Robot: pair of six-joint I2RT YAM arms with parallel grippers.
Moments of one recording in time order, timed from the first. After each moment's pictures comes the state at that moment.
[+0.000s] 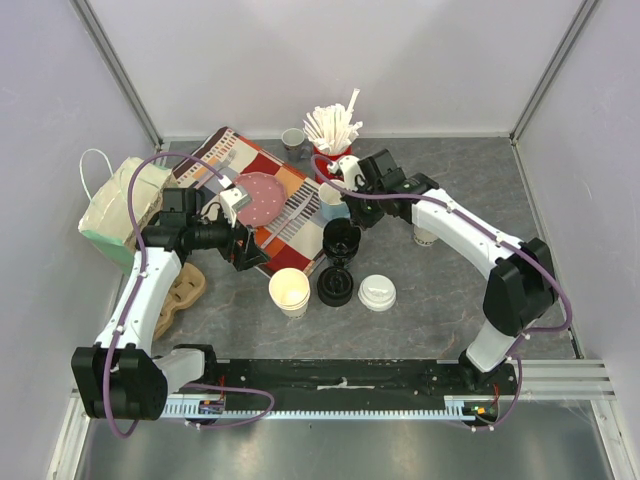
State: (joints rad) left arm -0.03 1.14 0.95 -0.71 0.87 0.48; right arm 0.59 1.70 1.45 -0.64 -0.17 -0.13
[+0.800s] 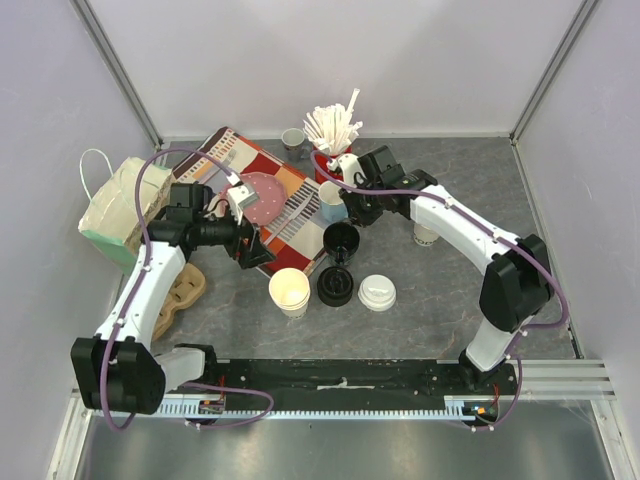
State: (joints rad) left arm -0.07 1.17 0.98 -0.70 0.90 0.48; right arm 0.58 1.73 1.49 -0.66 -0.21 -0.13
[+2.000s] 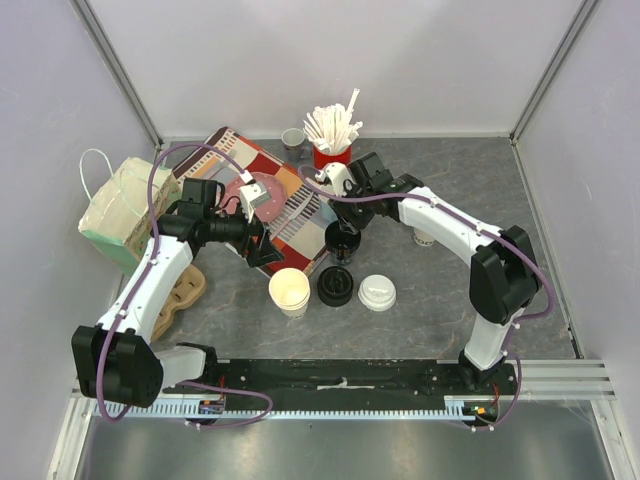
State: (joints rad) left arm -0.16 1.22 1.02 -0.68 0.87 0.46; right arm 0.60 1.79 1.48 -0.59 -0.23 -0.24
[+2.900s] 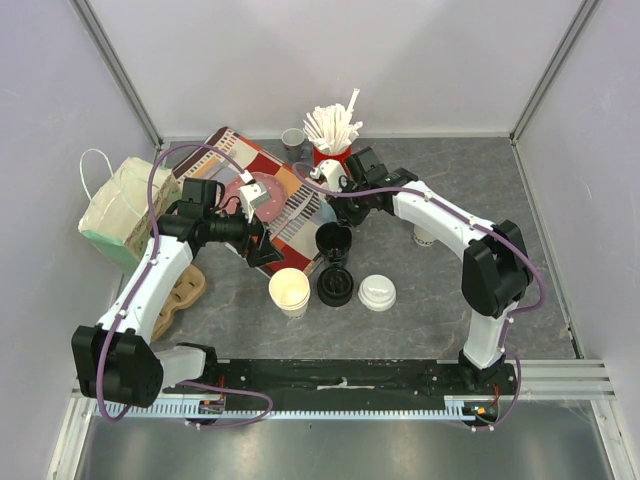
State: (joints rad) left arm -0.16 1.22 1.02 -0.68 0.87 0.46; right arm 0.60 1.86 1.56 -0.63 -0.27 -0.28
